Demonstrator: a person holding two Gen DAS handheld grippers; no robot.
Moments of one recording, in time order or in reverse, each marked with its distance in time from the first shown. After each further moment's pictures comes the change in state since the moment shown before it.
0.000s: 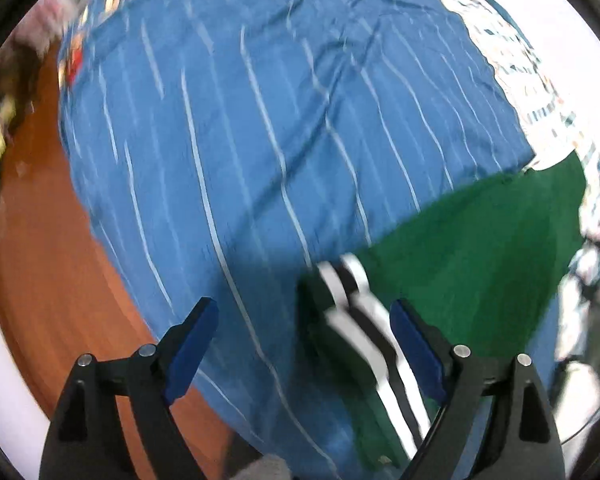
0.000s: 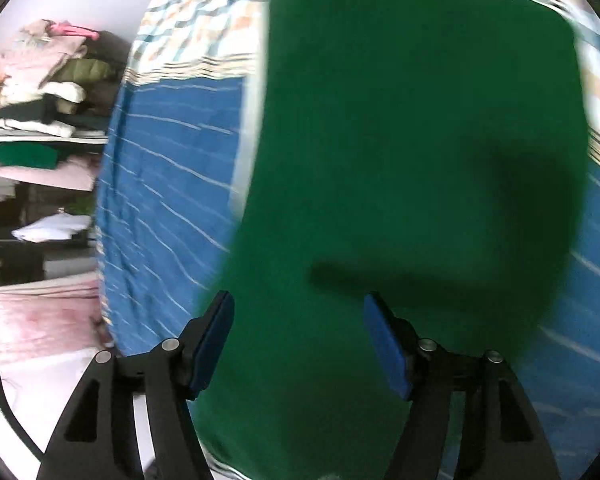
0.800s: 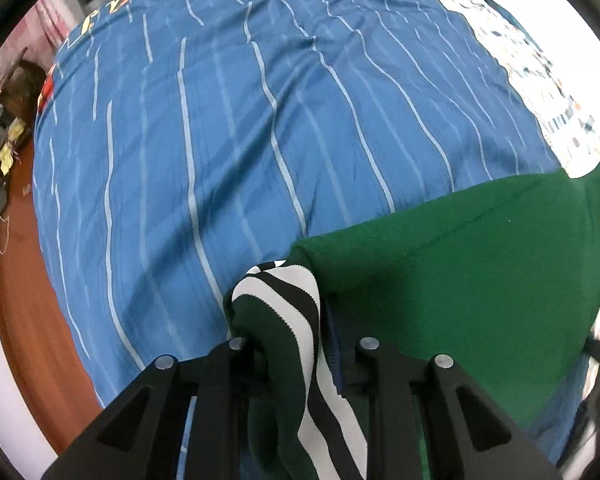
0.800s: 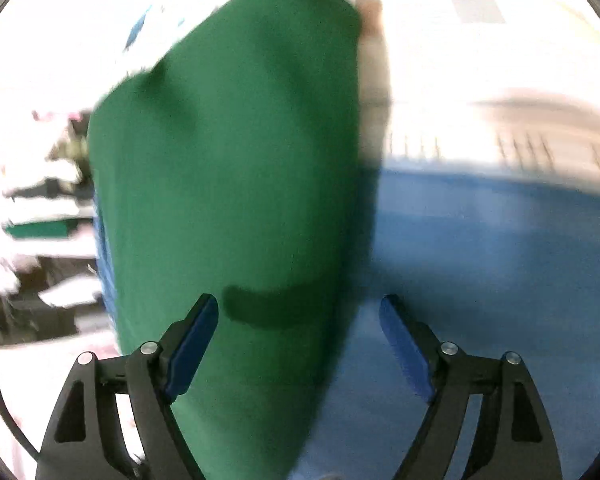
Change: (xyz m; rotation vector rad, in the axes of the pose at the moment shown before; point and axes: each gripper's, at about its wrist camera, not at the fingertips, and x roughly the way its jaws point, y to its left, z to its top) left arm 0.071 -0.070 0.044 0.046 -0.141 0.121; right arm -0.018 -0.246 0.043 0.203 -0.124 0.204
